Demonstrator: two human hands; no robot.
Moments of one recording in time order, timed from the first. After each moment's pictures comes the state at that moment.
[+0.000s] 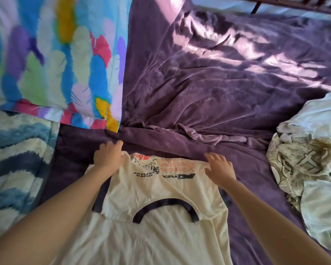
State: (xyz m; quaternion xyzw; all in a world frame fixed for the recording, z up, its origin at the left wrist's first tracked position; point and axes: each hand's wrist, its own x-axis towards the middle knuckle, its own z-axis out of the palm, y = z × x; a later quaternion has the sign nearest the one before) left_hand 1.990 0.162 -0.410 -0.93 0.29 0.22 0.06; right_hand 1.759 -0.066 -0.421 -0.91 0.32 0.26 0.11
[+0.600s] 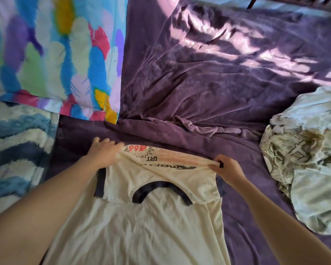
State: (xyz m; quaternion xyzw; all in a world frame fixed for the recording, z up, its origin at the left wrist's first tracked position) left_hand 1.995 0.179 -0.410 -0.84 0.43 0.27 0.21; right_hand 1.718 -0.067 -0.399 -0.84 0.43 0.16 0.29
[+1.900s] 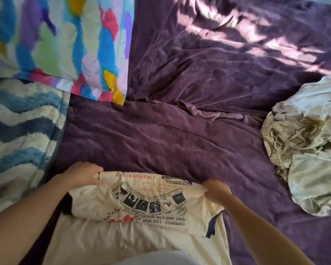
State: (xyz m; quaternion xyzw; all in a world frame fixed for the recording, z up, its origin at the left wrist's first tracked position) left_hand 1.950 0.309 -0.413 -0.79 0.42 0.41 0.18; right_hand 1.656 0.021 -0.427 -0.86 0.27 0.42 0.10
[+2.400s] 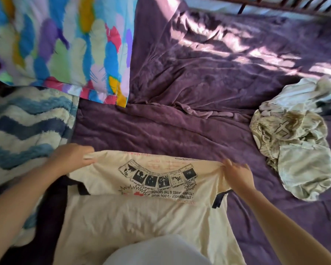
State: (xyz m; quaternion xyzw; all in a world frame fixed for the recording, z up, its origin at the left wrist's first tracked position) left_hand 1.960 0.330 -0.332 -0.89 0.39 0.21 0.05; right_hand 1.624 0.004 -0.359 -0.94 0.31 0.11 0.02
